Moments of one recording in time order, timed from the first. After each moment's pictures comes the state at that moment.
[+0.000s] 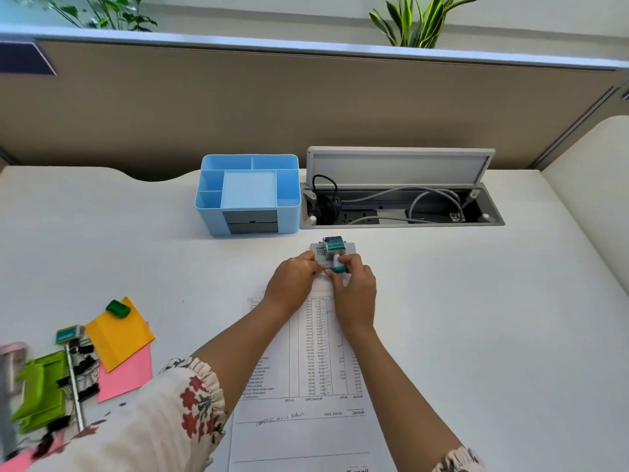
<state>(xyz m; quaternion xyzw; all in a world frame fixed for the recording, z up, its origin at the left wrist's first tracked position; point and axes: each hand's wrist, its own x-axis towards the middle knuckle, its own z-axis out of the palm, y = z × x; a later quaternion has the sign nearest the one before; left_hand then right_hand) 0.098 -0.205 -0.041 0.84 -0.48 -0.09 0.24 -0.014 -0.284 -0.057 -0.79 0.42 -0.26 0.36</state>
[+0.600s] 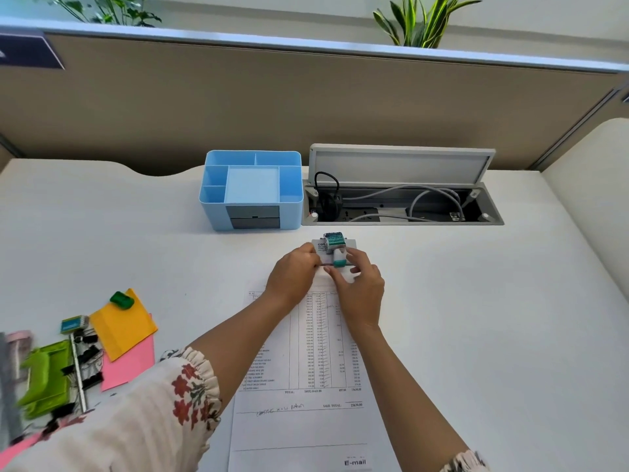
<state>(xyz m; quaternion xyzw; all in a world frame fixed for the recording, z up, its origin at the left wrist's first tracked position) 0.095 -0.205 -0.033 0.85 -0.46 -0.10 0.23 -0.023 -0.284 -0.050 -0.78 0.43 -0.27 0.37</state>
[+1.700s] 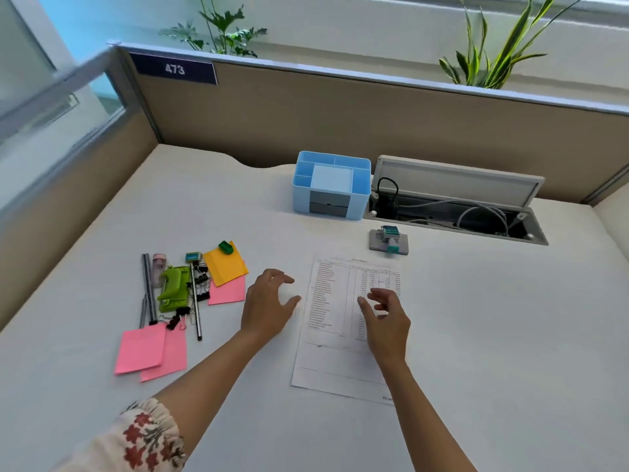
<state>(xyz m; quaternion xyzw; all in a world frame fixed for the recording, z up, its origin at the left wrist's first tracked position) 0.043 0.021 -0.028 0.91 -0.24 -0.06 0.35 -0.103 -0.157 -0.028 -0.73 0.38 -0.25 0.51</state>
